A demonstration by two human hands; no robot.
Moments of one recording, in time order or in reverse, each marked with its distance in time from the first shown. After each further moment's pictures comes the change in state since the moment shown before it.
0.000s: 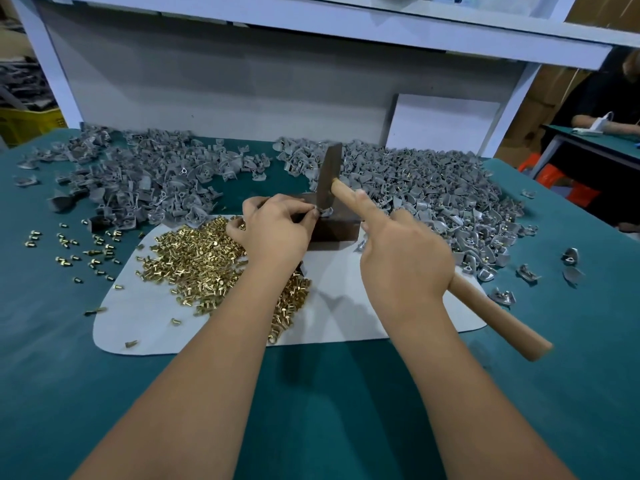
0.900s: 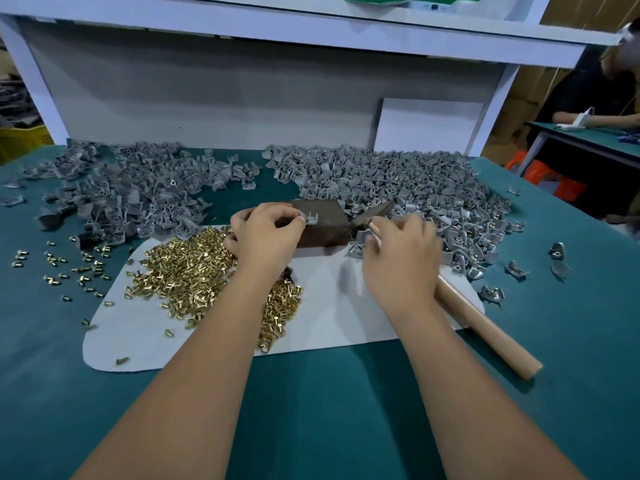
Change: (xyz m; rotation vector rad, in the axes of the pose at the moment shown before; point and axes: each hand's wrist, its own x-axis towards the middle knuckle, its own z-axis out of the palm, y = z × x) left_hand -0.002 0.008 -0.015 -0.172 -0.211 -0.120; right_hand 0.007 0.024 0.032 0.195 -0.072 0.163
